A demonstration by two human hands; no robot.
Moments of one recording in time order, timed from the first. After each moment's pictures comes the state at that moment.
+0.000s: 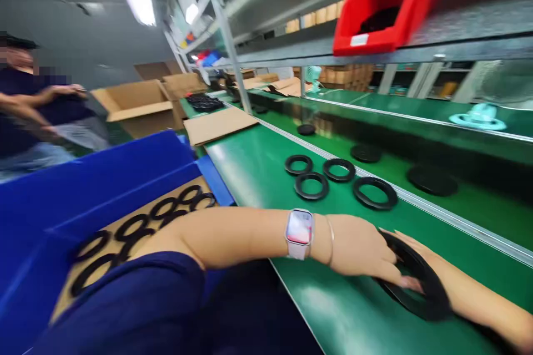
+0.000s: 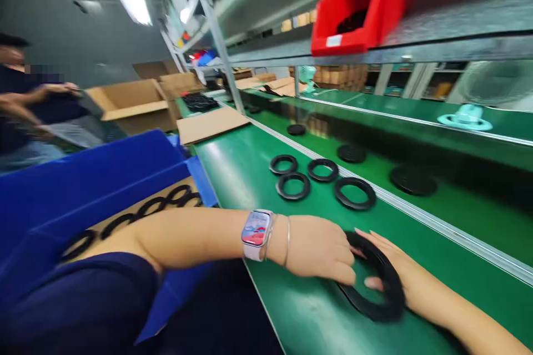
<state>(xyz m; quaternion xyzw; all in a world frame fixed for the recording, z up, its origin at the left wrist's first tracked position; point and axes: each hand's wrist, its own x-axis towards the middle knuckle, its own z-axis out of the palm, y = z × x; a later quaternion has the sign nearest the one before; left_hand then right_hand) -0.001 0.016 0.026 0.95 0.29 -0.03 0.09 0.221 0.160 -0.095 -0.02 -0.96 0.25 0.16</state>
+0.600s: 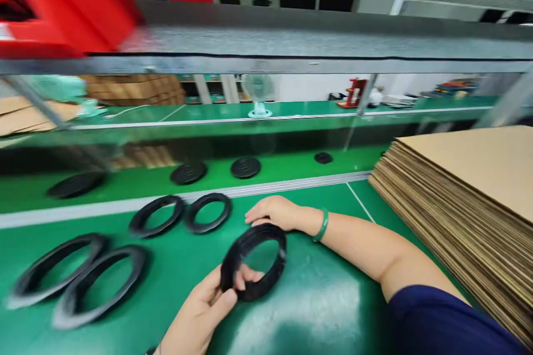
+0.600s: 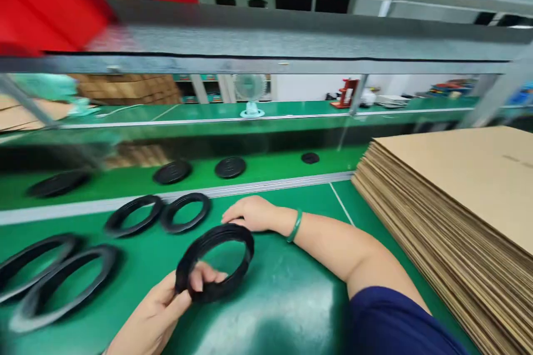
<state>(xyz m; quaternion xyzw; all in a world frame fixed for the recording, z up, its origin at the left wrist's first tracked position) 0.018 0.021 -0.045 0.57 0.45 0.41 0.55 0.236 0.214 -0.071 -0.22 -0.94 0.21 0.18</state>
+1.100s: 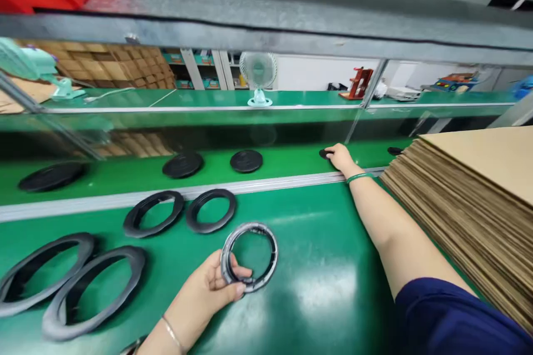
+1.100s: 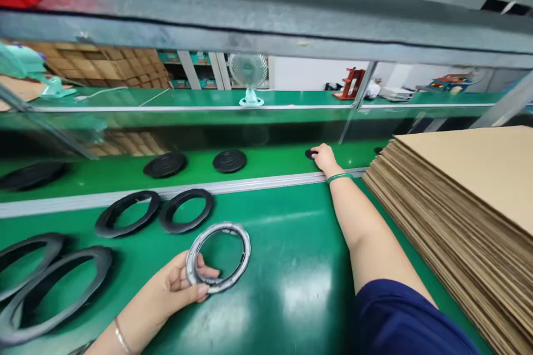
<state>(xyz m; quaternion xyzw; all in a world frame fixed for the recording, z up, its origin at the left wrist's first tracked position) -0.008 0.064 -0.082 0.44 0.51 0.36 0.64 0.425 0.335 -0.066 -0.73 -0.64 0.06 0.25</state>
